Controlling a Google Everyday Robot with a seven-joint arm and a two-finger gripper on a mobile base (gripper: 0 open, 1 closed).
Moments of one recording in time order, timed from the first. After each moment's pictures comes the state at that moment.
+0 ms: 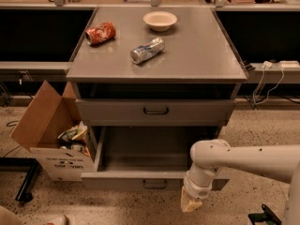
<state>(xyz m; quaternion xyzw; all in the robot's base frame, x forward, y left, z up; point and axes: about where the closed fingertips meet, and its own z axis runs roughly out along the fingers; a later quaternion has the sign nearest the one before) 0.383 -0.147 0.433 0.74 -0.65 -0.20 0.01</state>
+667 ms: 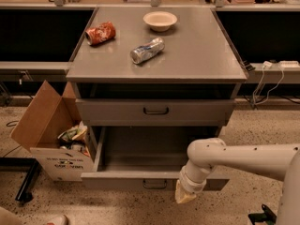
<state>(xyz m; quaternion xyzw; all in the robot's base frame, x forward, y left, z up) 0.420 -0.134 0.418 0.76 -0.62 -0.17 -0.04</state>
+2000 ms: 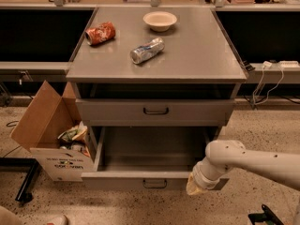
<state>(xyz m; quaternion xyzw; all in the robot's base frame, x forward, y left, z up) 0.457 -0.187 0.407 0.75 -0.65 -0.13 -0.09</state>
